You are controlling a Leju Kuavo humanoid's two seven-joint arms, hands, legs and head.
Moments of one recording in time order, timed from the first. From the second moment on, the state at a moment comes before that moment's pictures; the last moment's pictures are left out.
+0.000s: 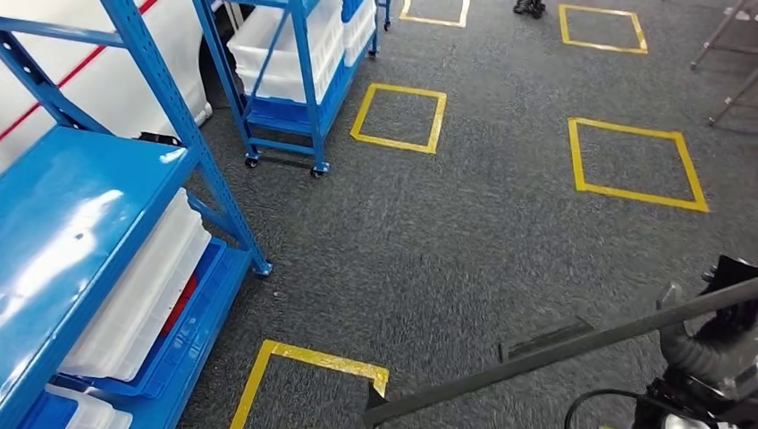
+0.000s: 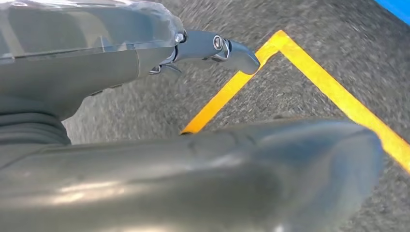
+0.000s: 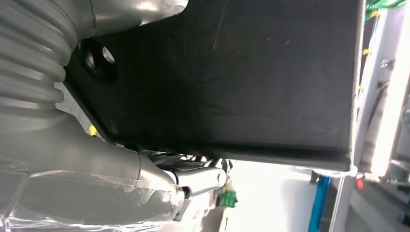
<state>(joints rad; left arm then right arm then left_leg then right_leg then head) -0.04 -0.14 1.04 -0.21 -0.60 0.32 -0.36 0.15 0.06 -0.55 -1.79 -0.16 -0.15 -0.64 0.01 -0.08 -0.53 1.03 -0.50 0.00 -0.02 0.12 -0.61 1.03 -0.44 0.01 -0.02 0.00</state>
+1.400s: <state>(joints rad) -0.05 -0.13 1.06 -0.21 -0.63 0.22 -0.36 0.22 0.10 -0.65 -1.84 -0.09 -0.11 -0.62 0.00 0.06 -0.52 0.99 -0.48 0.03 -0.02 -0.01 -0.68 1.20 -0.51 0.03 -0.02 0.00</state>
